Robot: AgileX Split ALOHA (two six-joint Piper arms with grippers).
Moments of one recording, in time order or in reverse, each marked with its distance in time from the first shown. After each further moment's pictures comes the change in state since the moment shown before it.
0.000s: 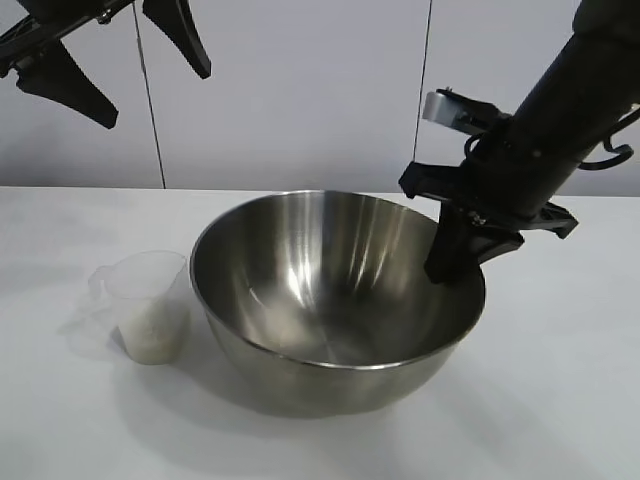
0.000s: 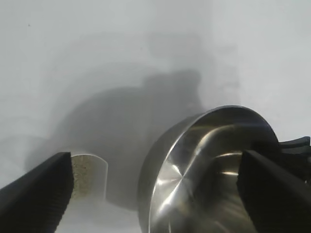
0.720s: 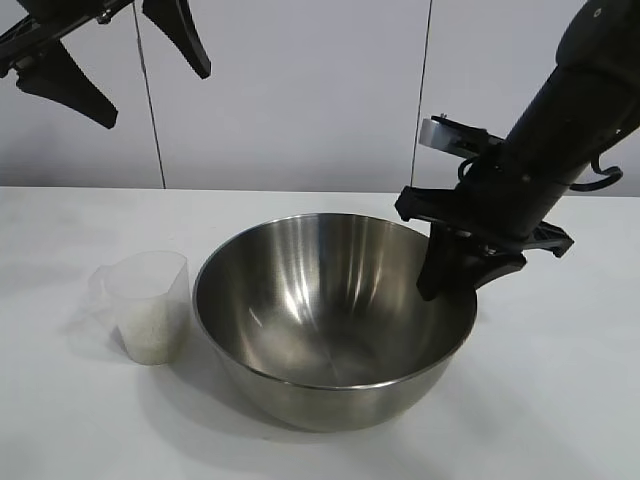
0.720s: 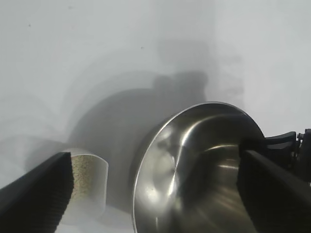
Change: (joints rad) left arm 0.000 0.000 0.000 0.000 0.000 0.000; right arm 0.000 0.016 -0.001 -0.014 -0.014 0.018
